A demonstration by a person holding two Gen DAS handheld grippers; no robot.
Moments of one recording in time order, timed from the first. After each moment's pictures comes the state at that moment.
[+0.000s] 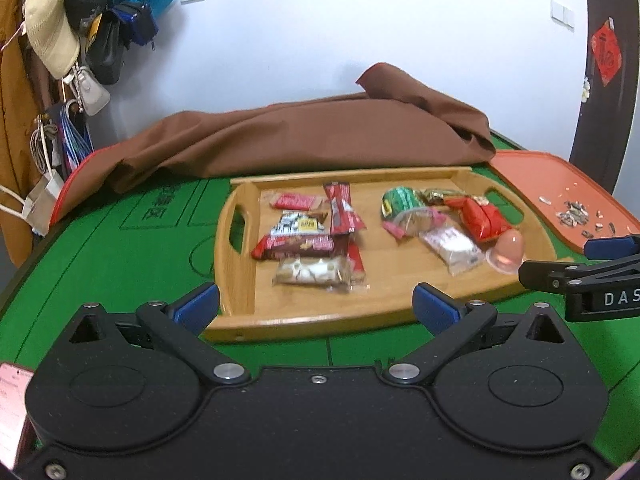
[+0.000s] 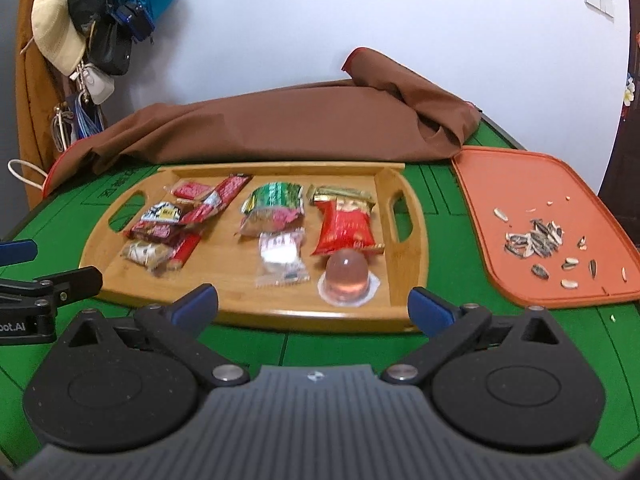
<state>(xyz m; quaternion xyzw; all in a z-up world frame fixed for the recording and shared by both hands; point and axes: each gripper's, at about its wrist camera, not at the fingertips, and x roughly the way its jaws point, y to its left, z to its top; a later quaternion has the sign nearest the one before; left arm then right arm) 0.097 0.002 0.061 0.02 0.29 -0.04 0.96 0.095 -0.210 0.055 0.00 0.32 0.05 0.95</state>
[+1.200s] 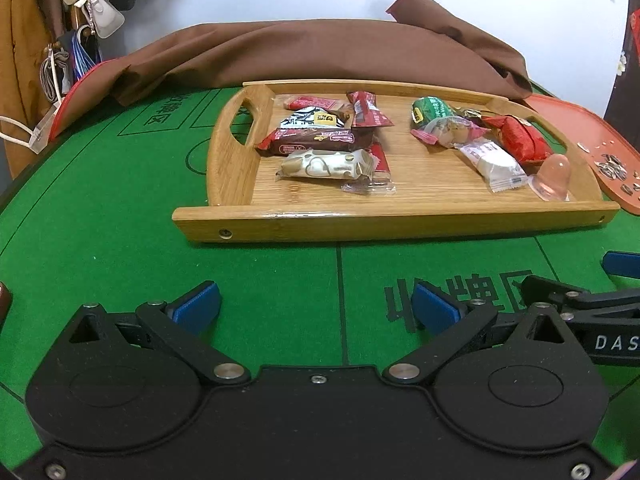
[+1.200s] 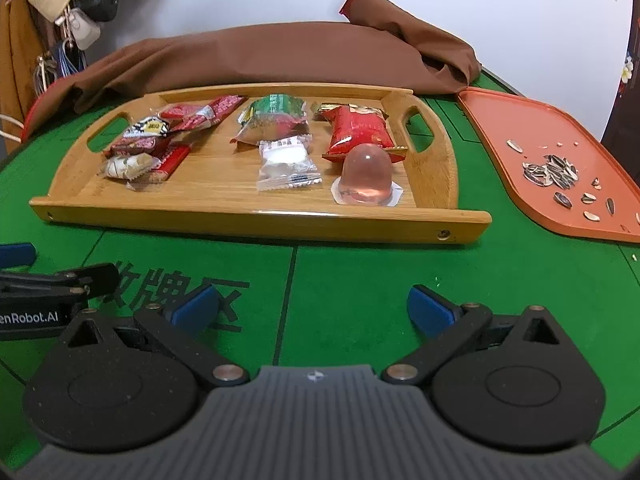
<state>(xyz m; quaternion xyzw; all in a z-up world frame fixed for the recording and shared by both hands) 0.111 -0.001 -0.003 0.00 0.37 0.00 0.93 0.095 -0.188 -0.003 -0.02 0.38 0.02 0.93</state>
